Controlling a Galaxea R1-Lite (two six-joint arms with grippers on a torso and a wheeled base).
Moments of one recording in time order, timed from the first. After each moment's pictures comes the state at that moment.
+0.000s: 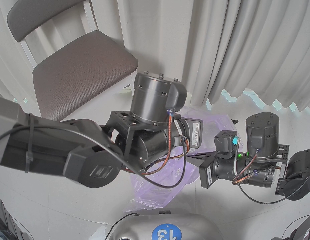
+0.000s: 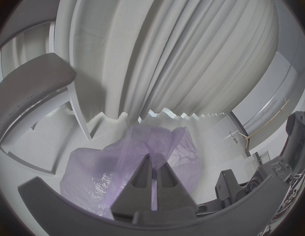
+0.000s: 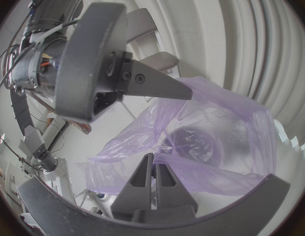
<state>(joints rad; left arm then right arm) -0.89 1.92 -1.30 -0.27 0.23 -0.25 0.75 1.69 -0.68 -0.60 -0.01 0.06</state>
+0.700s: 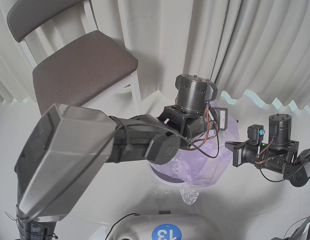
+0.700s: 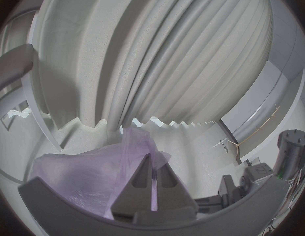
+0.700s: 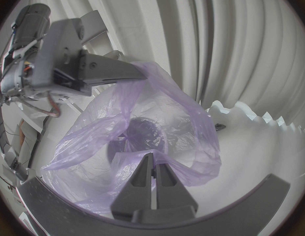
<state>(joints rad) -0.86 2.33 -1.84 -0.26 0.10 -0.26 0.39 1.70 -0.51 -0.78 0.04 0.06</state>
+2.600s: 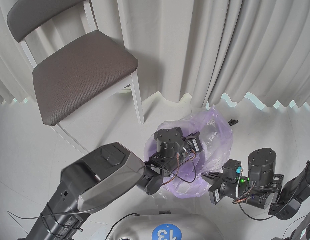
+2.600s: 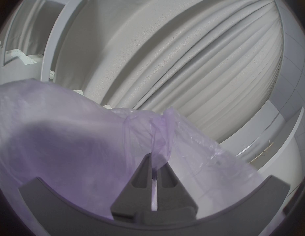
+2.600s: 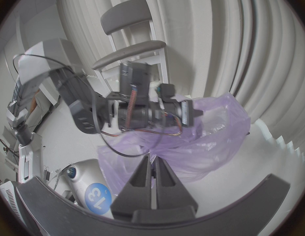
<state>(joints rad) -0.73 2.60 -1.53 -1.08 0.00 -0.53 0.69 1.83 -0.34 -1.05 -0.11 -0.04</state>
